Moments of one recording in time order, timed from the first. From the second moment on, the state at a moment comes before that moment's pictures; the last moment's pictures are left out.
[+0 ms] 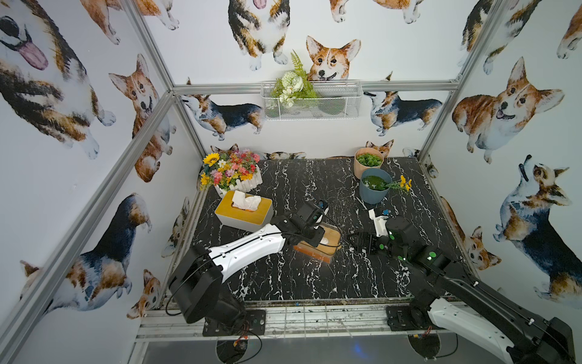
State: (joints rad) left arm -0.81 1.51 1.05 -0.49 -0.03 -0.18; right arm 0.59 0.81 0.59 -0.40 -0.14 0.65
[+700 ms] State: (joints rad) left arm -0.82 1.59 1.01 -0.45 -0.02 -0.24; right arm 0.59 0.83 0.58 -0.36 -0.16 0.67
